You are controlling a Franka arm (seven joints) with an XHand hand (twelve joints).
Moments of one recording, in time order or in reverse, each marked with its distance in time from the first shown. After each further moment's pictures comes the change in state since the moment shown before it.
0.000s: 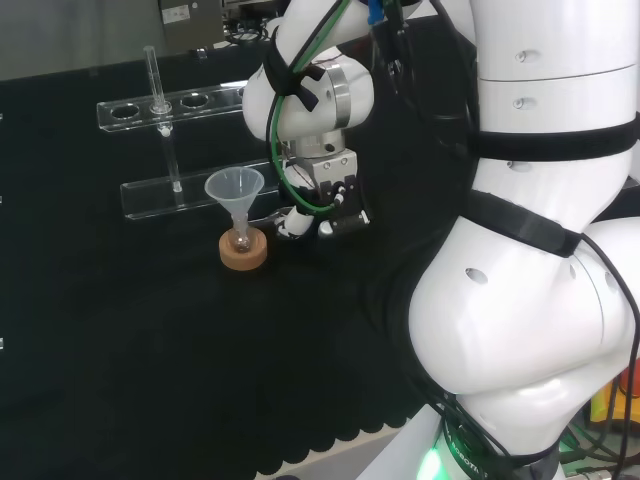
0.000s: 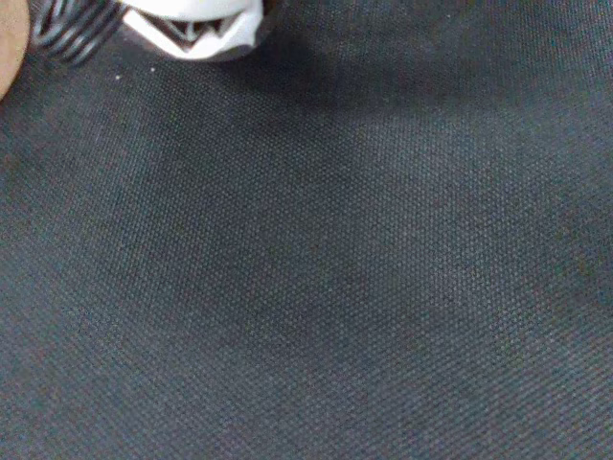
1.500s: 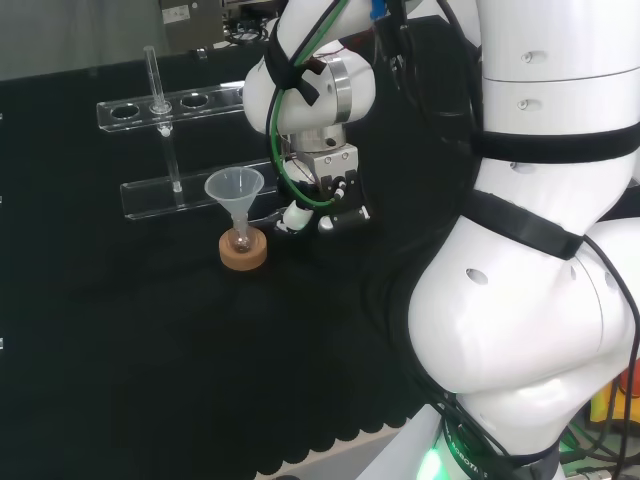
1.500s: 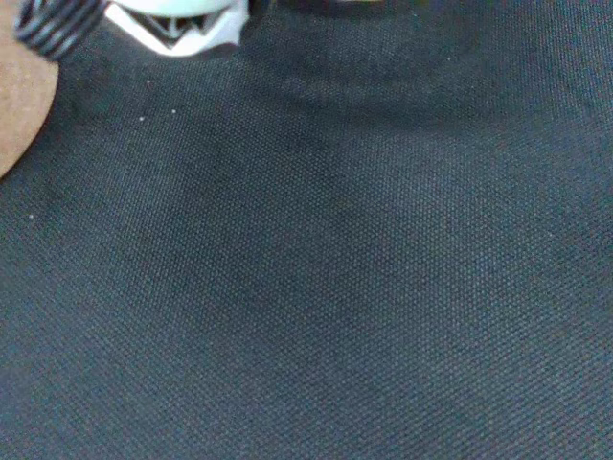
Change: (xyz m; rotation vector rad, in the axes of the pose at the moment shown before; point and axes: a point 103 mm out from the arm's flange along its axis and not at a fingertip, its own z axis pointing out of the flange) arm 0.000 -0.003 -0.010 -0.012 0.012 -0.010
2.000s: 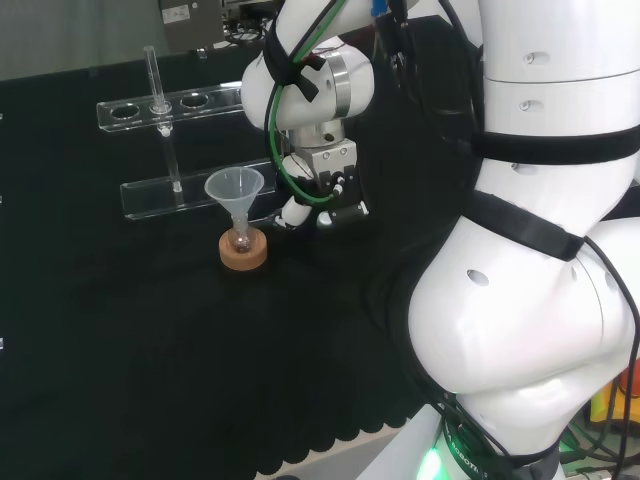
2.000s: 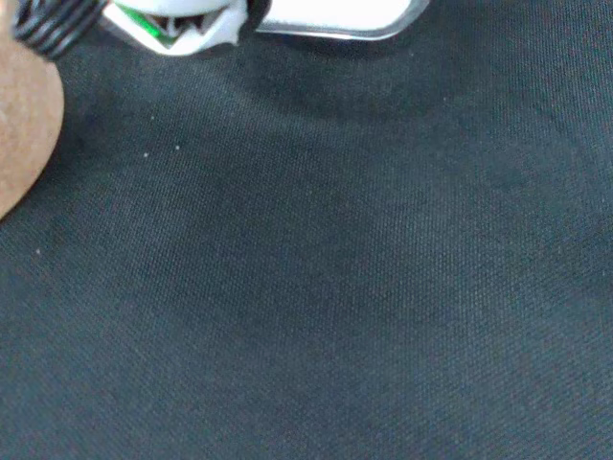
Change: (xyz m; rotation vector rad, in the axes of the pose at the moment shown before) arm 0.001 0.001 -0.007 -0.005 -0.009 0.002
